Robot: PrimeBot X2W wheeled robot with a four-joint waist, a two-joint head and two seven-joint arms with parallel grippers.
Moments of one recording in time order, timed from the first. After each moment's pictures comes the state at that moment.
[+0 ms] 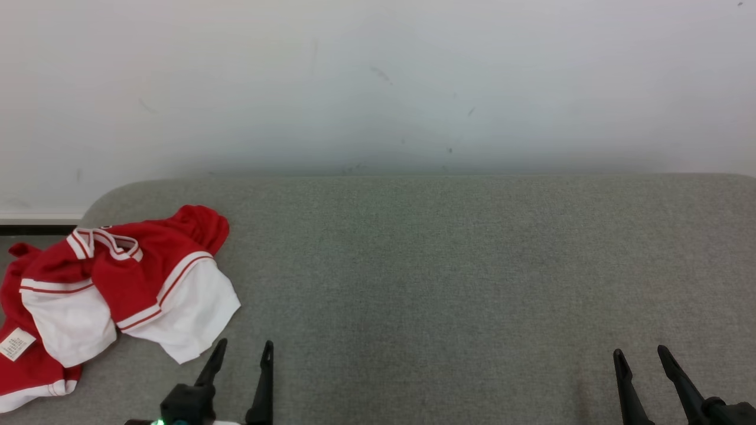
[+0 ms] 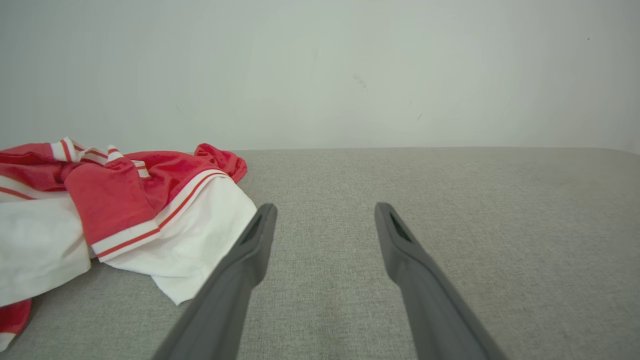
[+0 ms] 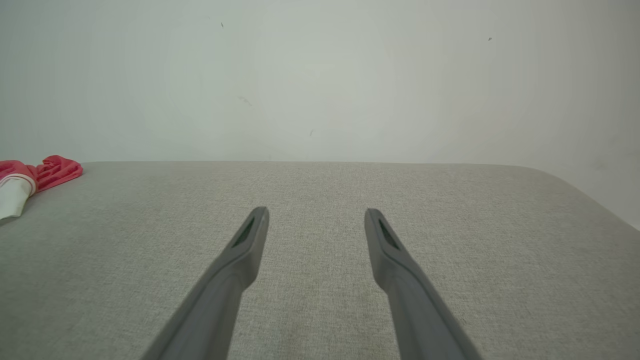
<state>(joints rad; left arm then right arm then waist) -0.04 0.13 -0.19 0.23 -0.14 0.10 -0.23 0.02 -0.13 0.05 0.23 0.28 0.13 -0.23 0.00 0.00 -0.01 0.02</state>
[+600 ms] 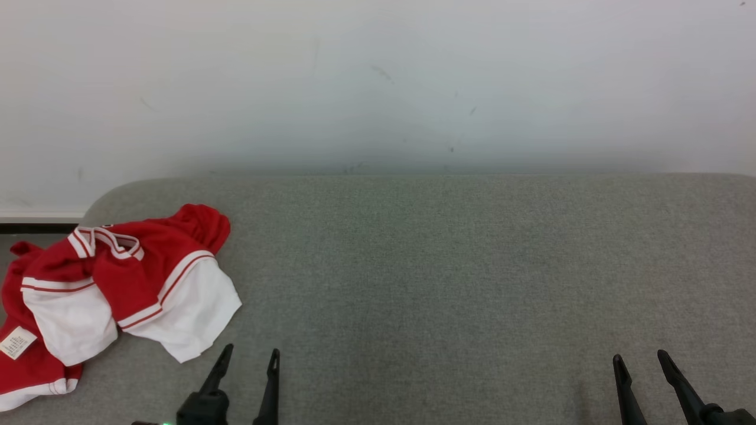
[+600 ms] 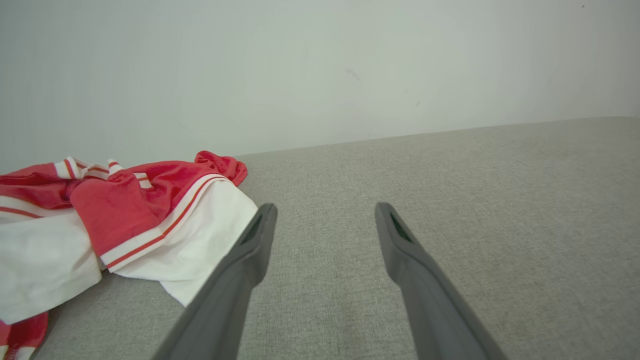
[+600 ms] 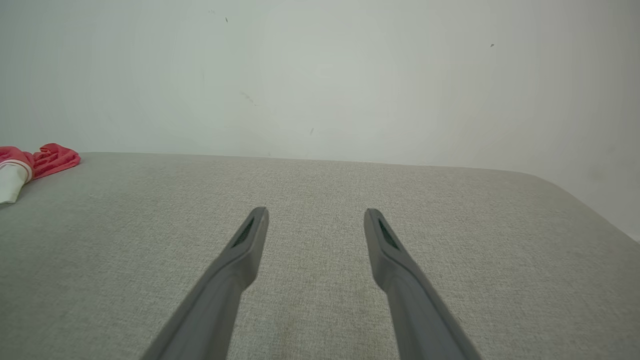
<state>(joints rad) -0.03 0.12 -0.20 0.25 -0.04 0.11 -0.26 0.03 -0.13 0.05 0.25 0.24 0.13 -0.26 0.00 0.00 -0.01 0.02</state>
